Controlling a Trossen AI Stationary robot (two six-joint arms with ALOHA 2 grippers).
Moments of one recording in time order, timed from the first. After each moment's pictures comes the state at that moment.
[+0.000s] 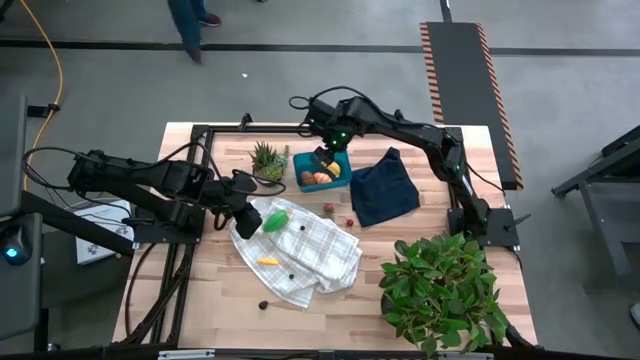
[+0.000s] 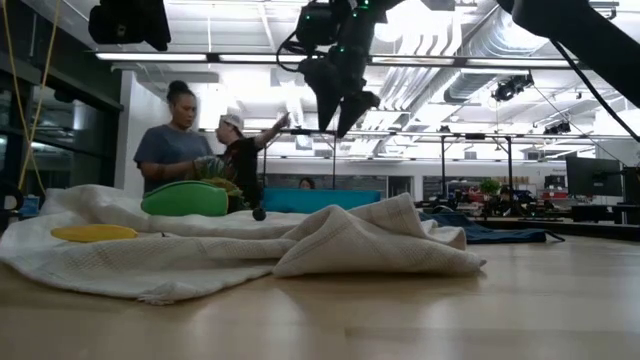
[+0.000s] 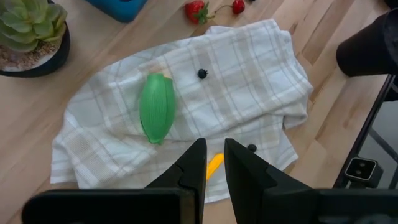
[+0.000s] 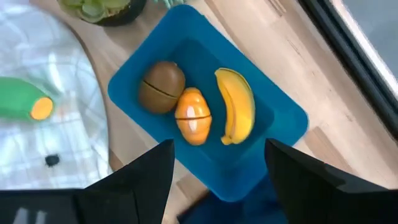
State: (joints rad) left arm -0.07 1.11 1.14 -1.05 -0.15 -0.88; right arm -0.37 2.19 2.27 -1.33 0.03 0.26
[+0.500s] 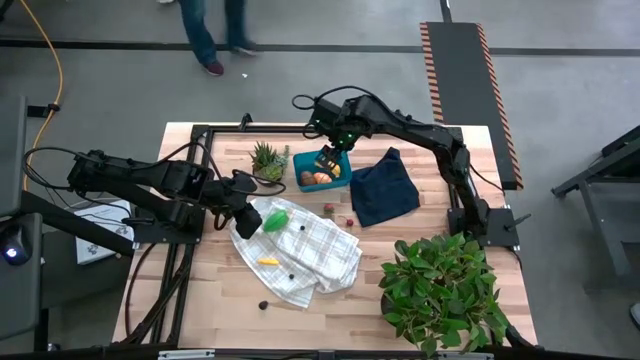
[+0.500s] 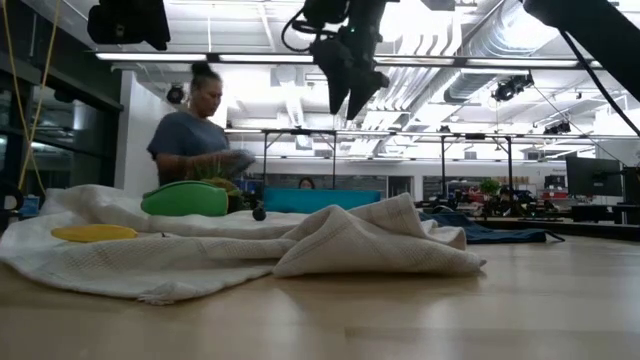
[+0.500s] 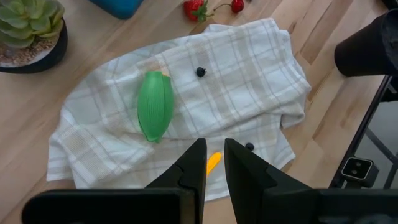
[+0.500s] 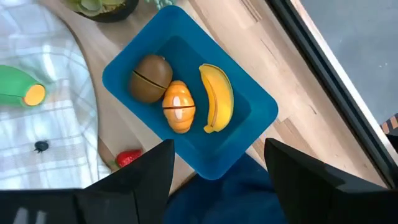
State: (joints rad) left arm -0.07 1.11 1.14 -1.05 -0.14 -0.89; right arm -0.33 2.12 2.27 -1.39 0.11 0.24
